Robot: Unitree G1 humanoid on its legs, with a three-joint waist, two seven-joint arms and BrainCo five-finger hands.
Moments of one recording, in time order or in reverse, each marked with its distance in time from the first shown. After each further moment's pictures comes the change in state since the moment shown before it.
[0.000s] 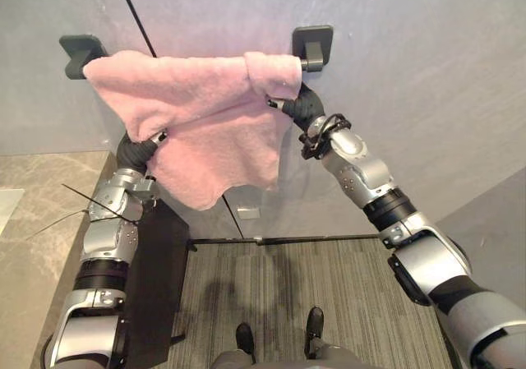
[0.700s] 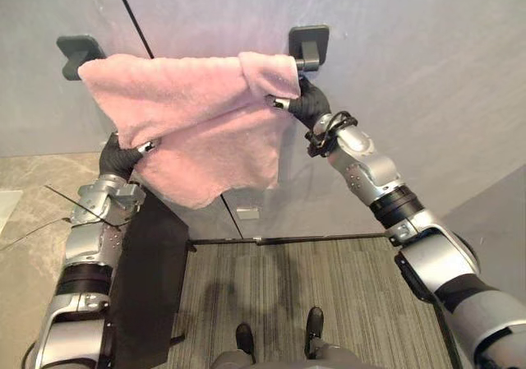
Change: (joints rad) left arm 0.100 0.198 -0.048 0.008 -0.084 0.051 -0.116; right arm 0.001 -0.102 0.003 0.001 0.063 0.001 0.023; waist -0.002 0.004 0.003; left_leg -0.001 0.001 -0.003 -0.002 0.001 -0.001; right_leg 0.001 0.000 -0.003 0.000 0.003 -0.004
